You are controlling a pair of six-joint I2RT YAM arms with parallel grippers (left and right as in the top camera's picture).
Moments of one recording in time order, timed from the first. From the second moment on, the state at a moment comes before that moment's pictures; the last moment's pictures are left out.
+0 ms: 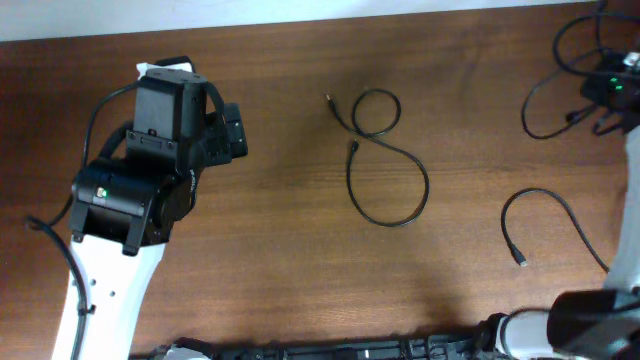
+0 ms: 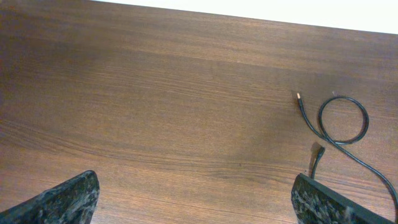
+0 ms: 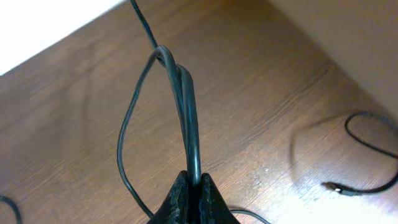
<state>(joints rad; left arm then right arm) -0.33 1.32 1.64 -1.15 -0.32 -0.34 -0.42 1.59 1.67 -0.96 0.17 0.22</state>
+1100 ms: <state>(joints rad) -0.33 1.32 1.64 -1.15 -0.32 -0.34 -0.54 1.88 1.67 -1.11 -0.35 -0.13</state>
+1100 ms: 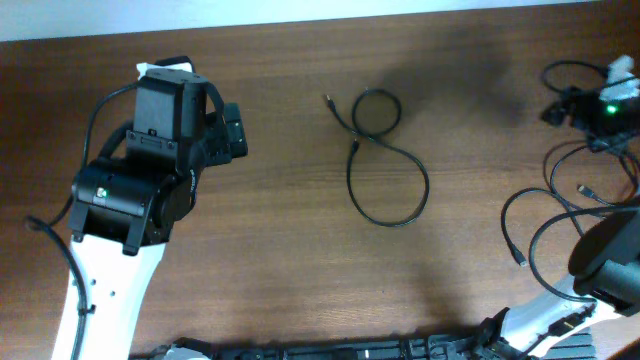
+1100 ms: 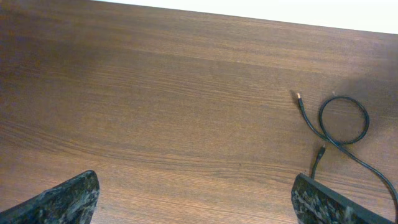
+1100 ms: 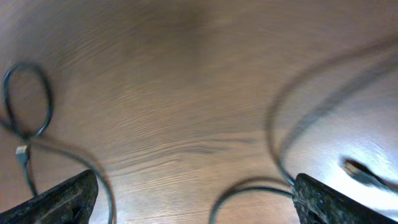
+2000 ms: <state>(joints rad) -0.33 1.32 1.64 -1.15 -0.32 -0.34 0.12 2.21 1.68 -1.04 -0.40 -0.40</state>
